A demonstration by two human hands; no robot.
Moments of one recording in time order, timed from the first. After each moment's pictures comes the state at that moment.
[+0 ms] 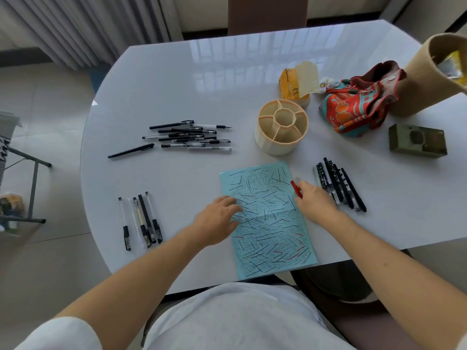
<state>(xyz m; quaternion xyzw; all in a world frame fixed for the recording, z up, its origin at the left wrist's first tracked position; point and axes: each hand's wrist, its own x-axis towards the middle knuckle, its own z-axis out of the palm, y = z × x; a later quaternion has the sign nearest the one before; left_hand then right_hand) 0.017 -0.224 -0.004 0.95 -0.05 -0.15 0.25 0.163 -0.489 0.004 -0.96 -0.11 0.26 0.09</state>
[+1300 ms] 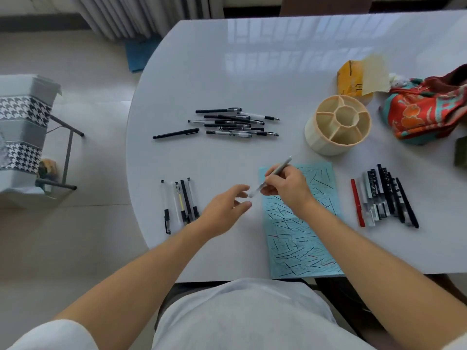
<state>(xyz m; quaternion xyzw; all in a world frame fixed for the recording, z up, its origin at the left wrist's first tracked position) -0.017 -0.146 0.016 0.83 0.19 -0.18 0.50 0.116 -0.308 0.030 -0.73 0.01 0.34 0.59</state>
